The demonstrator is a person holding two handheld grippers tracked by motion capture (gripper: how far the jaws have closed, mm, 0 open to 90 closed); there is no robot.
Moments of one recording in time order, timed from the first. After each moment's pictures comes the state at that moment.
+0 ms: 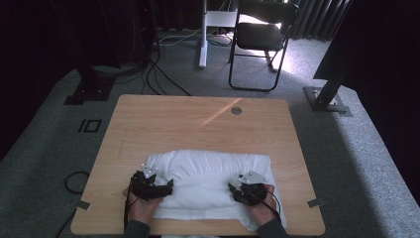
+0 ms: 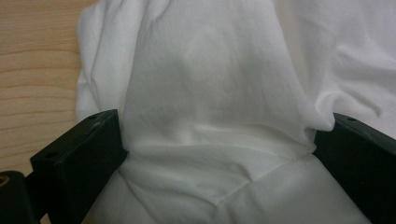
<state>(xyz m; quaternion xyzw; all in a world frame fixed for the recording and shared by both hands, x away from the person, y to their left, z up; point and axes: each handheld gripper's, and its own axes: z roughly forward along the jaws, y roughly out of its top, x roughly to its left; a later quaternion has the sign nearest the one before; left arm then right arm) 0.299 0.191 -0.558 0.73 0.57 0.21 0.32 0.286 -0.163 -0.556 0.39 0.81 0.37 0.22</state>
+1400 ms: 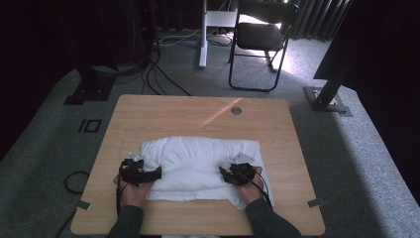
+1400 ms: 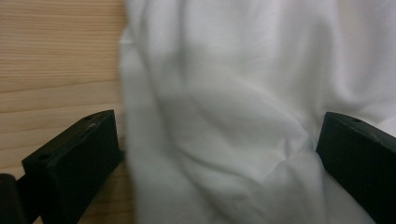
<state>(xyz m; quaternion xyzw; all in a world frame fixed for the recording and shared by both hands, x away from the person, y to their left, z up) 0.336 0.228 -0.556 0.69 0.62 0.23 0.29 0.347 -0.137 -0.556 0.39 0.81 0.38 0.22</state>
